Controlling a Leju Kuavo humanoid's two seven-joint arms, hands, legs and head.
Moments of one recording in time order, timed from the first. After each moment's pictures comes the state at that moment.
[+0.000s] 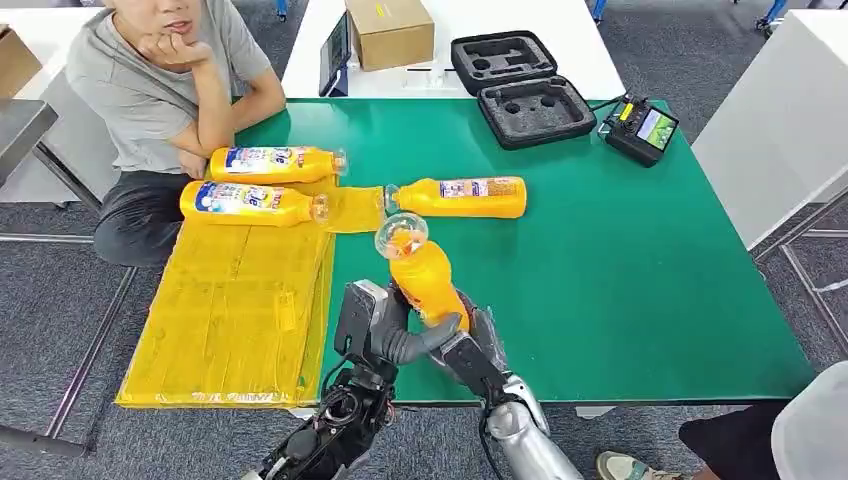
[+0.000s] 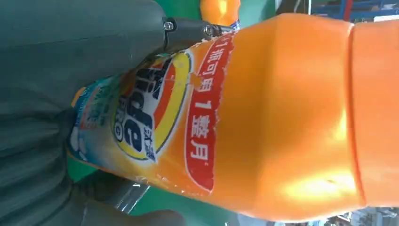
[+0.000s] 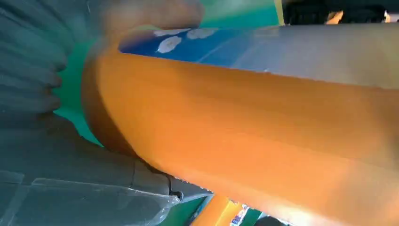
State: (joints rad) left arm -0.33 -0.29 -0.61 -1.00 0.37 0.33 -0.55; right arm -0.28 0.19 0.12 -0.76 0.43 -0.33 -0.70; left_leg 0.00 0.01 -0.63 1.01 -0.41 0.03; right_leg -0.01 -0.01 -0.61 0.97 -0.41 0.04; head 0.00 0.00
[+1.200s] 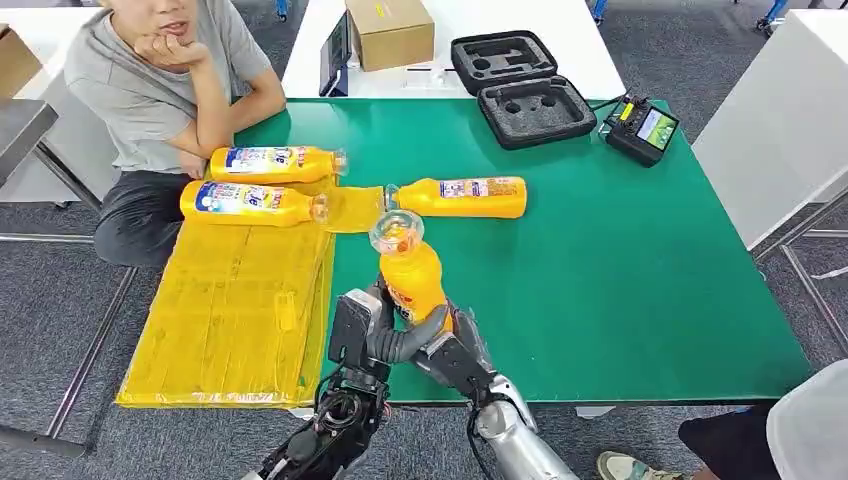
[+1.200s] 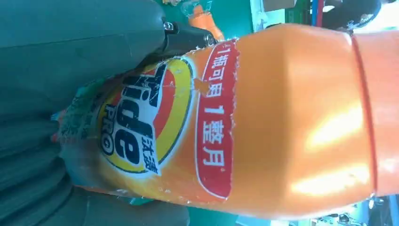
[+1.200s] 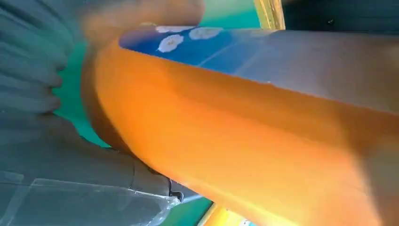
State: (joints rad) left arm -0.33 -0.29 -0.61 -0.98 0.32 0.42 -0.66; right arm -0.31 0.20 0.19 -0.71 0.37 -0.30 -0.70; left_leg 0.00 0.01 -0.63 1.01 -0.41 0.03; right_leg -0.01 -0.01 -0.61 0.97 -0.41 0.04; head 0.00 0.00
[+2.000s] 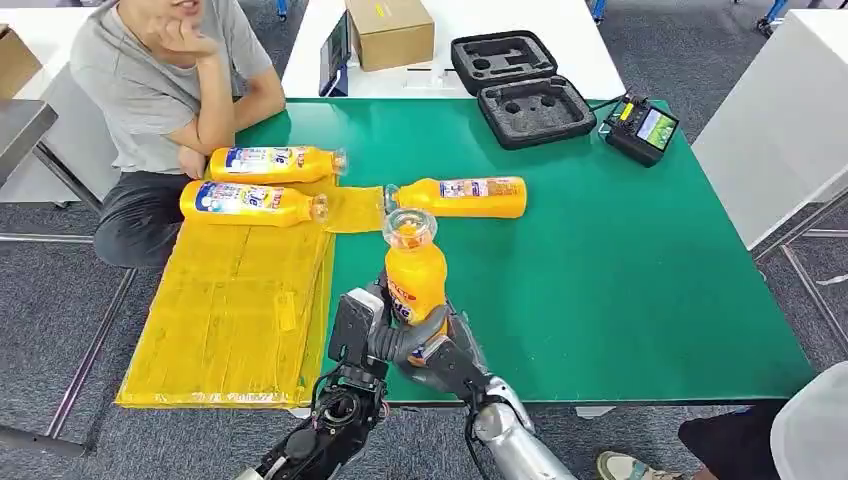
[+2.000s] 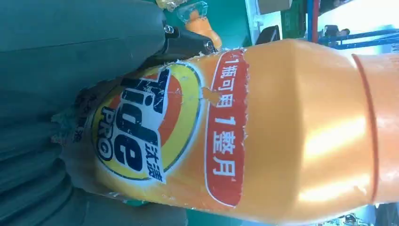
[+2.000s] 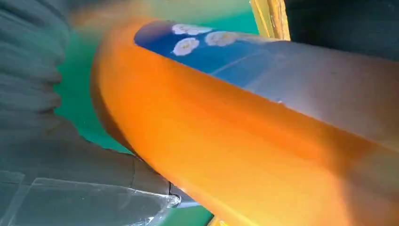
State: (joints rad) left arm -0.33 -0.28 -0.61 -0.97 0.29 0.44 -0.65; right arm -0.31 0.20 0.23 -0.70 0.35 -0.28 -0.70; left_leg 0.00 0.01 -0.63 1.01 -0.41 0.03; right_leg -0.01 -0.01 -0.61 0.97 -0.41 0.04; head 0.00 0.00
